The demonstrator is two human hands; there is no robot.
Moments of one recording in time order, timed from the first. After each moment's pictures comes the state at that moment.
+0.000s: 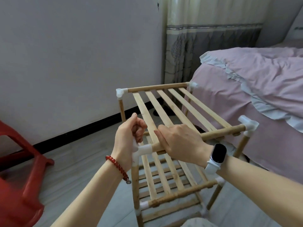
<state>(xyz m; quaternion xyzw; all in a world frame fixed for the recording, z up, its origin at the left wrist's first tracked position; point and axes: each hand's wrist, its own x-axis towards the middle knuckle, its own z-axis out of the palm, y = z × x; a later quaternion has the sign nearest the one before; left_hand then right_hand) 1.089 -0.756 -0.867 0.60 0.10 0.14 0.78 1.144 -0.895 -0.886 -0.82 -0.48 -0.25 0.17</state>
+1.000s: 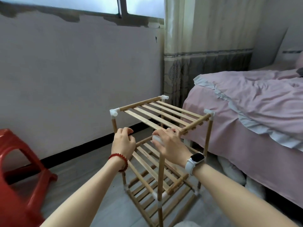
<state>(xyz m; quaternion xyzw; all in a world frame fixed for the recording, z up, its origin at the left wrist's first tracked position) 1.123 -0.734 -0.896 0.90 0.13 0.28 0.32 1.148 -0.910 -0.883 -0.88 -0.37 -0.17 0.24</state>
